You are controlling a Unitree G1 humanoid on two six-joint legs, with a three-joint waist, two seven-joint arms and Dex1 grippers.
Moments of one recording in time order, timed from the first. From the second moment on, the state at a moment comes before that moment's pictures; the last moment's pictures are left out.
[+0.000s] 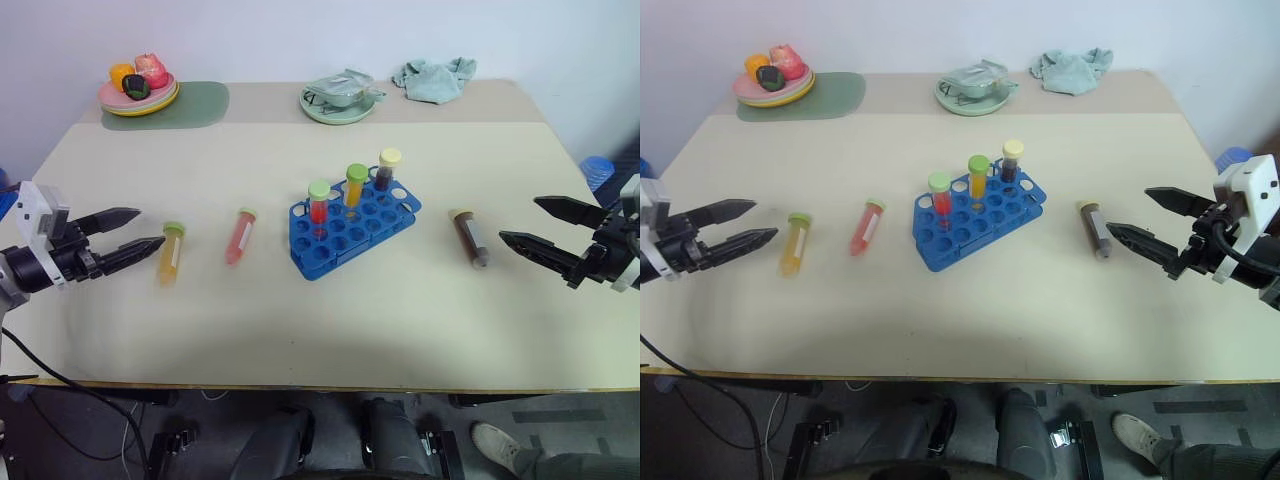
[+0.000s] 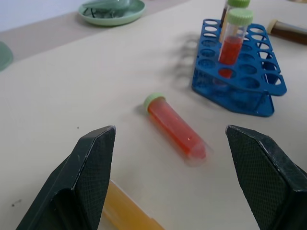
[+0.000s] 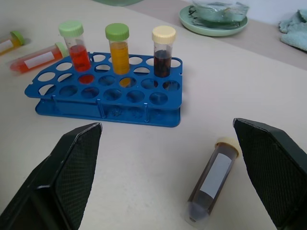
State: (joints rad) left arm -0.16 0.93 0.45 0.09 -0.59 0.37 -1.16; right arm -0.05 -0.97 -0.61 -0.33 0.75 0.72 0.88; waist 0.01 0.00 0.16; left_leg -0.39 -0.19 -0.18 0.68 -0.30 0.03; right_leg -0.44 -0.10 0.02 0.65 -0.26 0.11
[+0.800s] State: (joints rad) left arm -0.16 0.92 0.44 0.05 -0.60 0.38 -1.17; right arm -0.07 -0.97 -0.60 -0.33 0.76 0.77 0.86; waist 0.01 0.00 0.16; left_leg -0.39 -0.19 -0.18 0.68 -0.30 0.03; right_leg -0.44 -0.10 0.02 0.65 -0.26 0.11
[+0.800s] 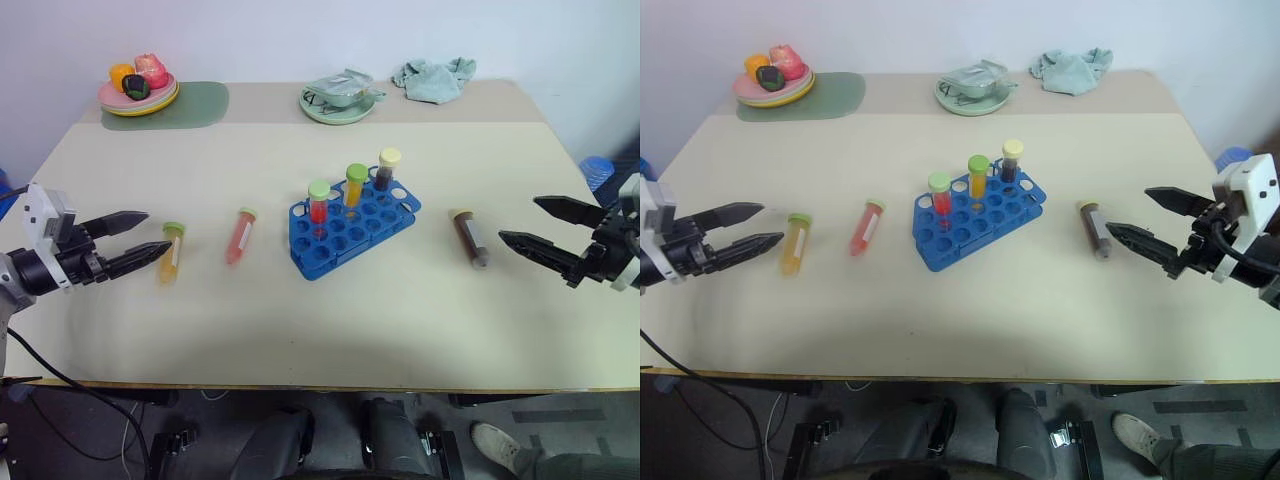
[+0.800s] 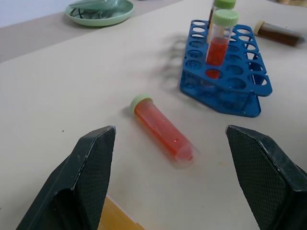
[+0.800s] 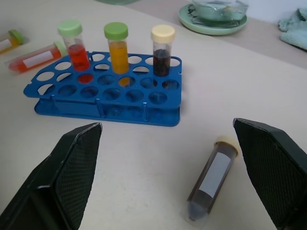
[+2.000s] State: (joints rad) left arm -0.19 0.90 0.23 -0.16 -0.61 0.36 -1.36; right arm -1.26 -0.71 0.22 1.22 0.07 0.88 0.84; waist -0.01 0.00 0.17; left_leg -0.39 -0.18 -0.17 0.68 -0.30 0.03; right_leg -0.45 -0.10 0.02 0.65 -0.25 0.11
